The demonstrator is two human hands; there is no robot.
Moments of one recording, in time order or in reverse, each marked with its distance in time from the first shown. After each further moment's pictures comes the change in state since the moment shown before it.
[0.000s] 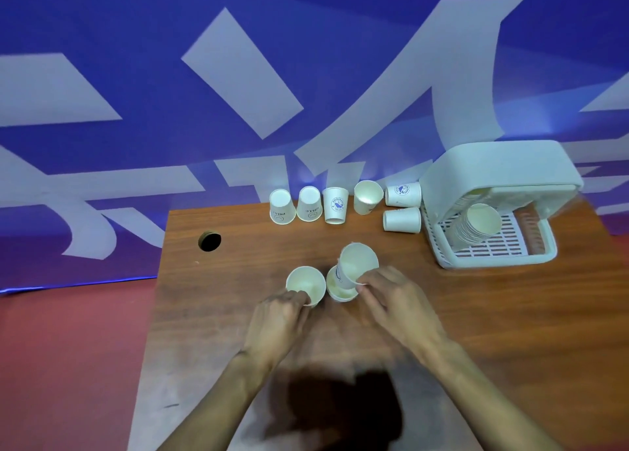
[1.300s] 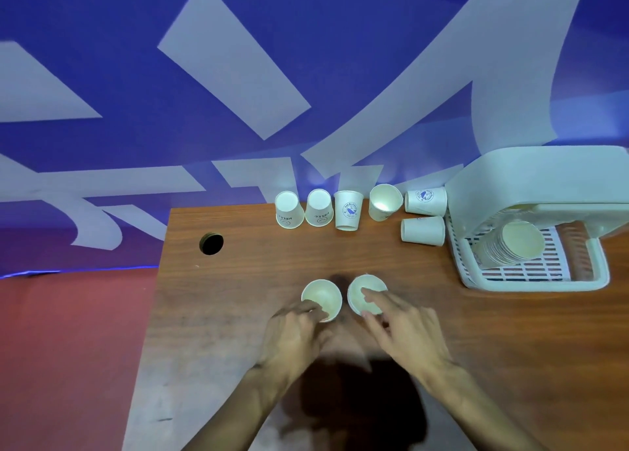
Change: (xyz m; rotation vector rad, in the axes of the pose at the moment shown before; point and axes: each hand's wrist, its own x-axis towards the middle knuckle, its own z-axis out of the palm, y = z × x) left_hand 0.031 0.000 0.048 -0.079 -0.117 -0.090; right_hand 0.017 0.035 0.032 -0.210 -0.112 0.100
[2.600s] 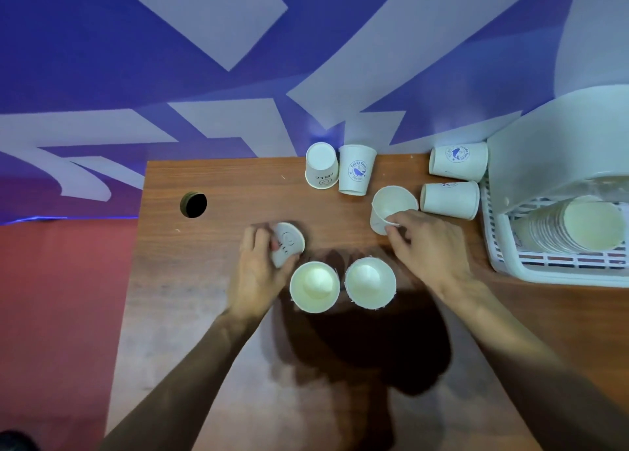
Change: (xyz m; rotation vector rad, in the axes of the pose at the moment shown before) left_hand 0.057 -0.050 0.016 -0.327 0.301 -0.285; right_hand 0.110 0.070 0.028 0.015 0.043 0.038
